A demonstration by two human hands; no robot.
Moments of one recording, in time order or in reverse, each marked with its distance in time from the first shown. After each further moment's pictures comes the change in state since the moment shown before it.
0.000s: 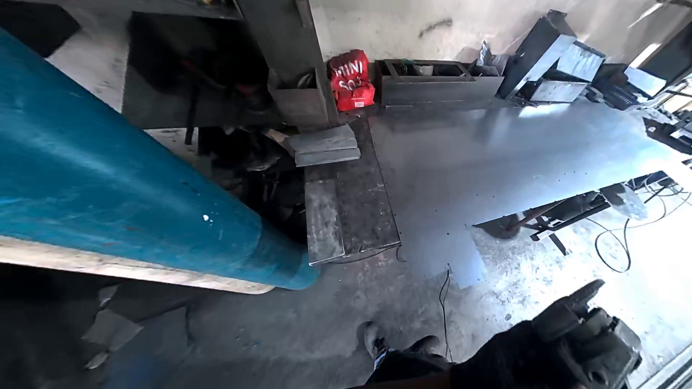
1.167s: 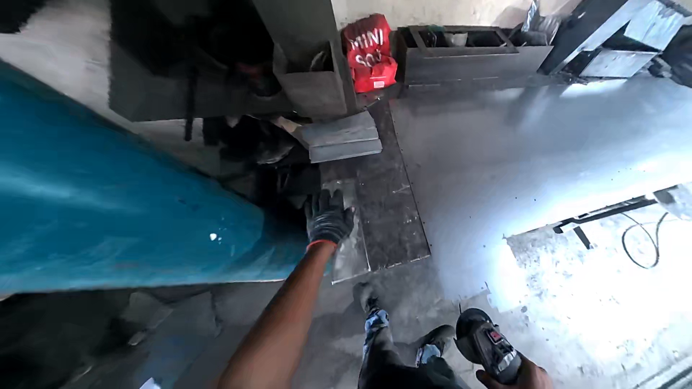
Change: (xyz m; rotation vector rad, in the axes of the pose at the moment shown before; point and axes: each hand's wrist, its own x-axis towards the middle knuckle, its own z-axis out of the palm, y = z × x) left_hand -0.049 0.039 -0.521 1.841 0.726 -0.845; right_hand 0.064 0.118 0.061 -1.436 -0.457 0.713
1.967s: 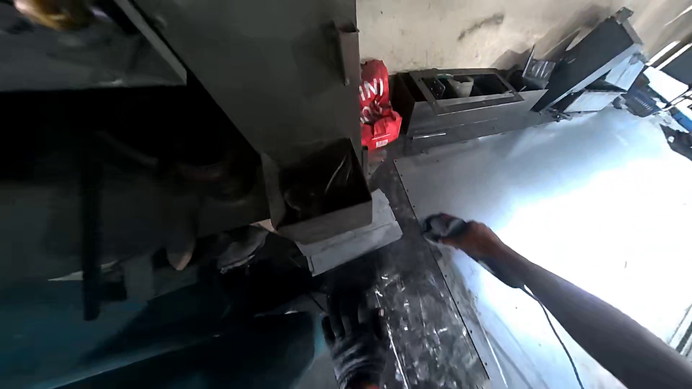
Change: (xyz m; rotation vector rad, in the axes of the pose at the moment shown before) left_hand 0.061 -0.004 0.047 -0.068 0.148 -0.030; right_hand 0.386 -0.405 -0.152 -0.118 0.081 -0.182
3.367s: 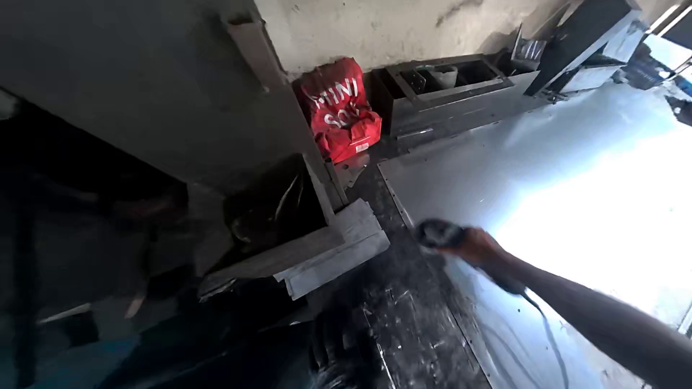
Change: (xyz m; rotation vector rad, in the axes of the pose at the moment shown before) left_hand 0.000 -0.005 0.006 0.030 0.040 0.052; right_hand -0.003 0.007 -0.012 -0.014 -0.082 -0.048
